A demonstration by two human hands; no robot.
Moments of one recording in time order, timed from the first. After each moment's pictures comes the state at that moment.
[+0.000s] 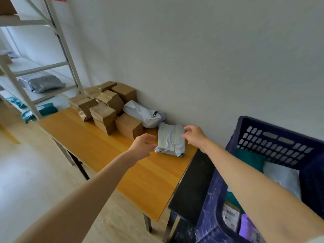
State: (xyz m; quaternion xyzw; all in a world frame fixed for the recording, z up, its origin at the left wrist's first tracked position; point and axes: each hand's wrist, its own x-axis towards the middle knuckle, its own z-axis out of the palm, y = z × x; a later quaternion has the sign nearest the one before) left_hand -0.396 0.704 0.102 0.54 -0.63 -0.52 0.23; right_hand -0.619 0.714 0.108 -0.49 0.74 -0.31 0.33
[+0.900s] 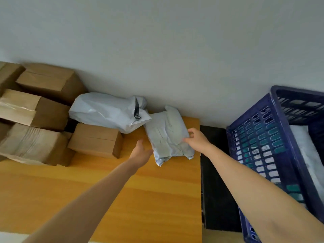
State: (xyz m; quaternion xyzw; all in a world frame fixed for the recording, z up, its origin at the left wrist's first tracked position) left_hand -0.447 0.460 -0.046 0.50 -0.65 -0.57 -0.05; right_hand -0.647 0.573 -0.034 -0.24 0.87 -0.23 0.37
